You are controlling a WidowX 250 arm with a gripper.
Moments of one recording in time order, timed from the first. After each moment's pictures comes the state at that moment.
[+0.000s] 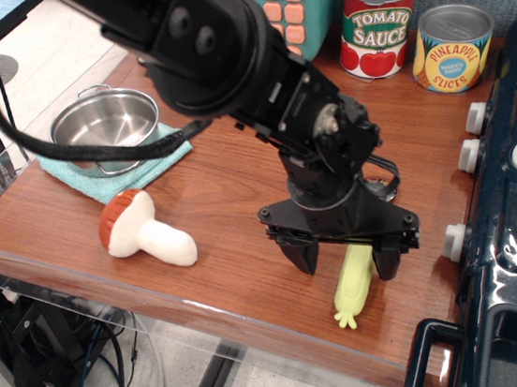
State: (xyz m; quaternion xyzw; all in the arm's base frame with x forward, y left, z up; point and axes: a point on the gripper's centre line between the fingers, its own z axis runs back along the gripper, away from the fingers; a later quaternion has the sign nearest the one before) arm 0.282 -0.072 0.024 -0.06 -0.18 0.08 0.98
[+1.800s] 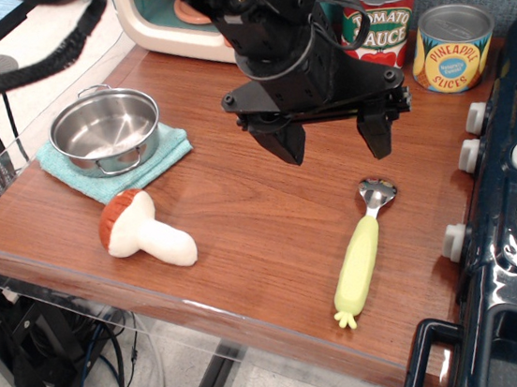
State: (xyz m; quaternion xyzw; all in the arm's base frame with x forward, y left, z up) arm 0.293 -0.057 0.118 -0.11 -0.26 0.09 0.95
